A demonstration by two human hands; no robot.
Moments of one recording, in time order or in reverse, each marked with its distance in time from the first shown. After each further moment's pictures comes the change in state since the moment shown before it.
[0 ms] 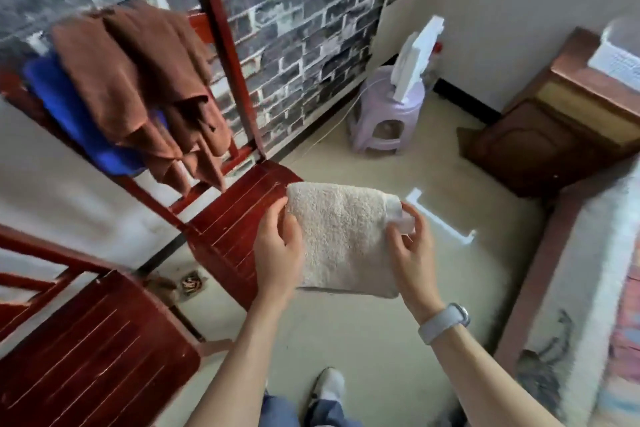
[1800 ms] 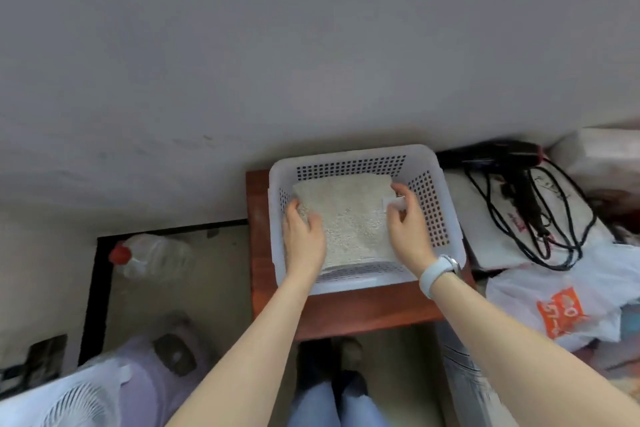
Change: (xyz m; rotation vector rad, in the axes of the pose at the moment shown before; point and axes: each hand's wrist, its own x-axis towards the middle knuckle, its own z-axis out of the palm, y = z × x) left_hand 0.339 0.490 1.127 0.164 -0.911 0.039; right_hand 0.943 0.134 -0.678 -0.087 0.593 0.339
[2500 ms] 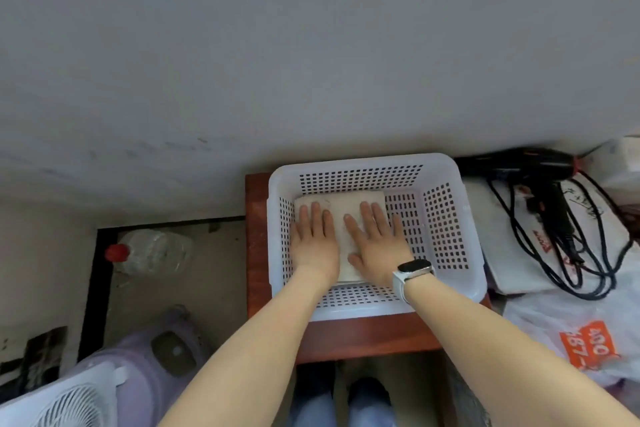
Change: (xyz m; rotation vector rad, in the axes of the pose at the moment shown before) left_hand 0.053 -0.026 0.028 1.313 -0.444 0.203; right_hand 0.036 0.035 0.050 -1.182 -0.615 -0.261
